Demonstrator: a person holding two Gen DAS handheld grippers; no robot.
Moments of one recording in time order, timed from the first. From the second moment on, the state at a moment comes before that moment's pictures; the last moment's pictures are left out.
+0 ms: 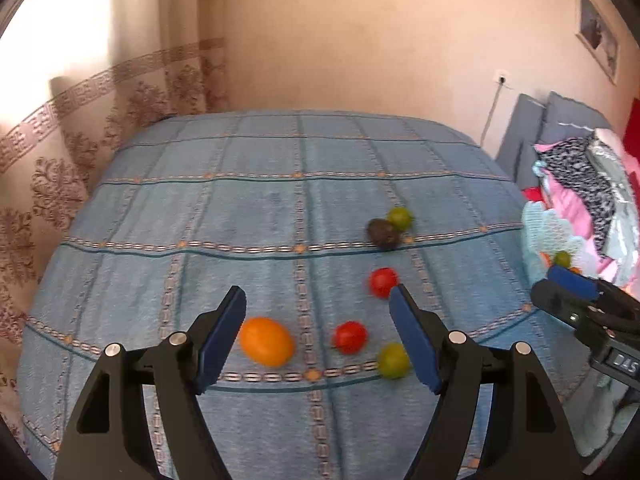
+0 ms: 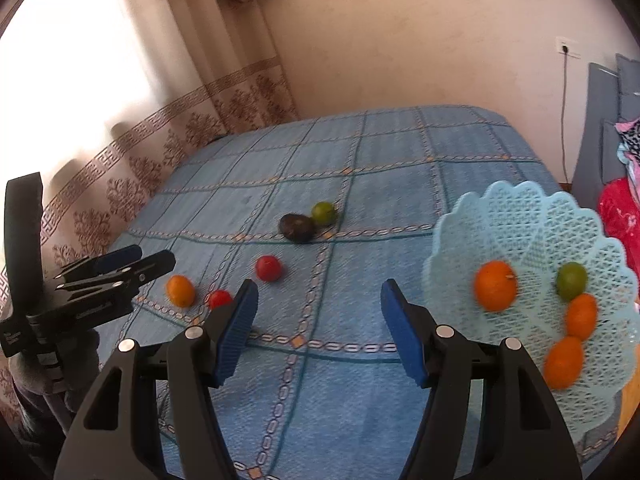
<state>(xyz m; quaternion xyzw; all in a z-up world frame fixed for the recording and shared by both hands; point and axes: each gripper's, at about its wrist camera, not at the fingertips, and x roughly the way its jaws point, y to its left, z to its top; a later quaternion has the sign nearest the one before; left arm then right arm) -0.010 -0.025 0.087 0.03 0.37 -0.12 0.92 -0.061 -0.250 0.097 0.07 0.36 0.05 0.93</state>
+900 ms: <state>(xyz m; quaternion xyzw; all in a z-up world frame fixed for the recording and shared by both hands) -0.008 0.021 0.053 0.04 0.37 -0.06 0.92 -0.043 -0.182 0.052 0.03 0.40 0.09 0.91</state>
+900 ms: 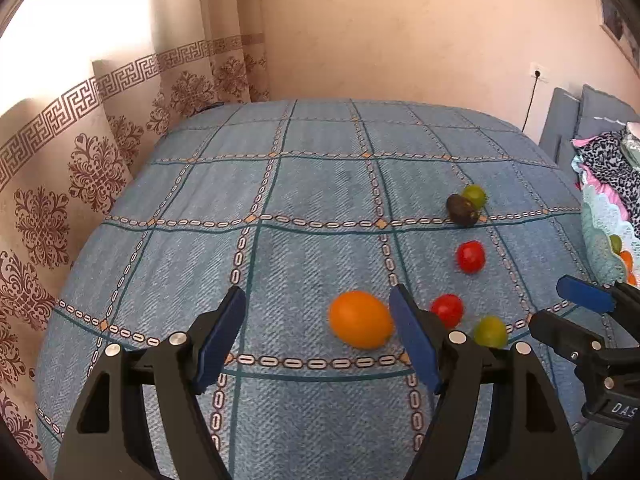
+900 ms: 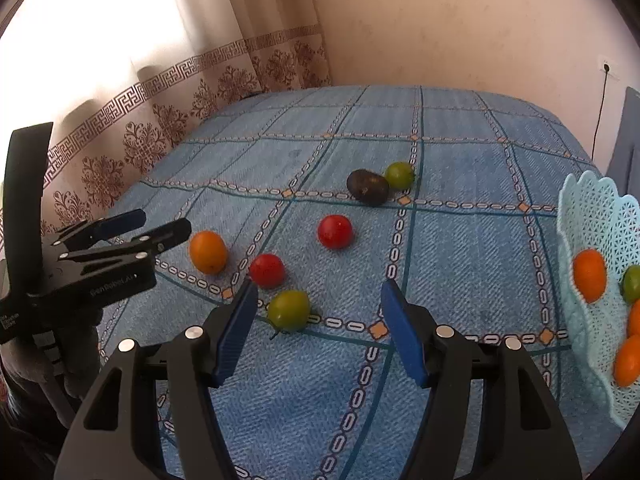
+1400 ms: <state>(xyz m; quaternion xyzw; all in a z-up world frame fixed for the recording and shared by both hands) -0.004 0.023 0.033 0.05 0.40 -0.07 0.91 -0.035 -0.161 0.029 0.01 0.43 0.11 0.90</state>
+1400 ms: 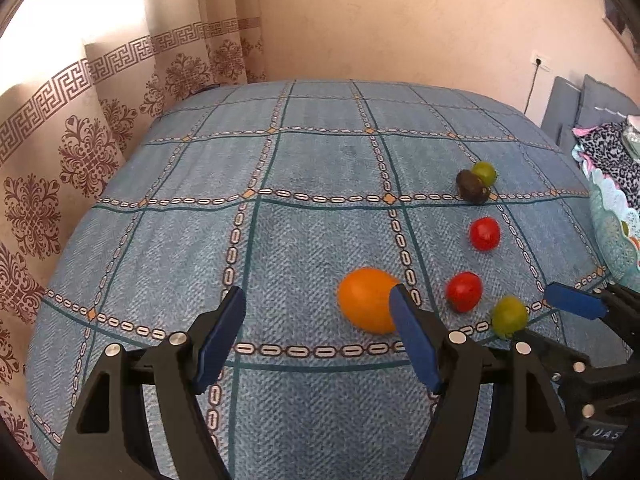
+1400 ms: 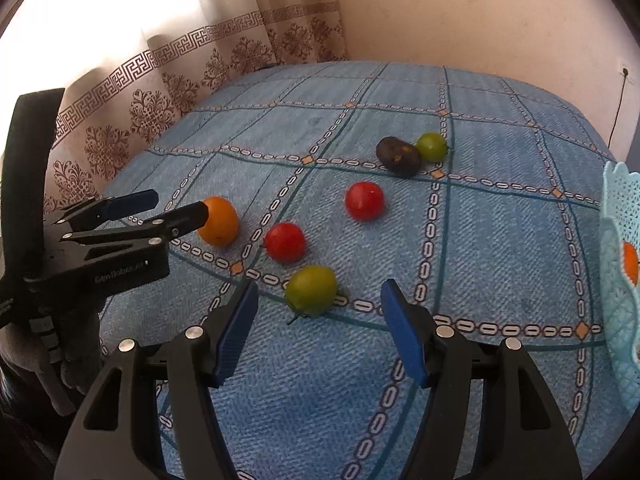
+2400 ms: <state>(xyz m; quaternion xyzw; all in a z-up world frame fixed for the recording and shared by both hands) 0.012 0.007 0.014 0.02 0.43 -0.14 0.89 -0.028 -0.148 0.016 0.00 0.44 0.13 0.89</state>
